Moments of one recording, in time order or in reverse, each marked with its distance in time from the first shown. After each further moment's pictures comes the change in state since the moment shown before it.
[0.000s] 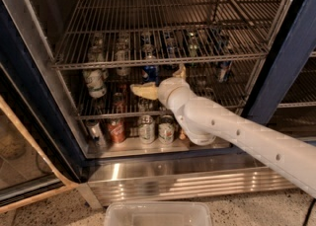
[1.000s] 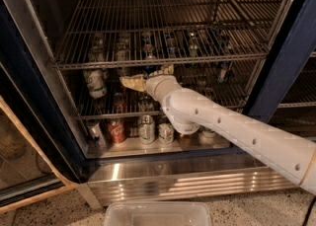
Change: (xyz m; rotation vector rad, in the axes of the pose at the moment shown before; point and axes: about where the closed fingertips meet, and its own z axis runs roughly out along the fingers) arm -0.011 0.021 0.050 -0.026 -0.035 0.040
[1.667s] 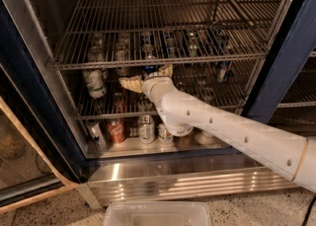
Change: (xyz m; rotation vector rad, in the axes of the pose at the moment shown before) arm 0.009 0.002 0.008 0.068 0.022 -0.040
